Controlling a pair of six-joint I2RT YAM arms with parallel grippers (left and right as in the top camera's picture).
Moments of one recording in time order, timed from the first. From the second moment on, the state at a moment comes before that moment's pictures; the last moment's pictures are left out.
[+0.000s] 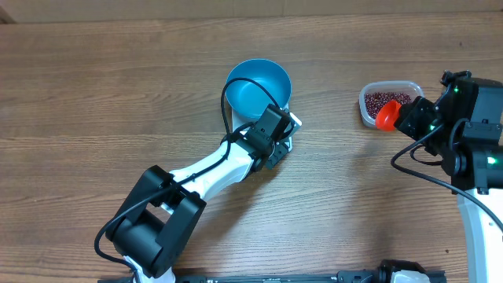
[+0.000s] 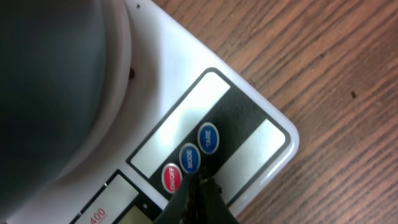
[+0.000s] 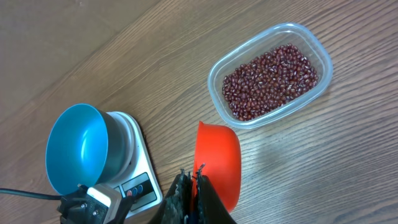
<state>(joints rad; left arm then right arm) -0.68 1.87 1.10 -0.25 -0.10 0.17 -0.10 1.16 1.23 -0.90 -0.15 0.47</state>
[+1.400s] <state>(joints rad) -0.68 1.88 1.10 -0.23 -0.18 0.17 -0.10 1.18 1.23 -0.90 -0.15 0.47</state>
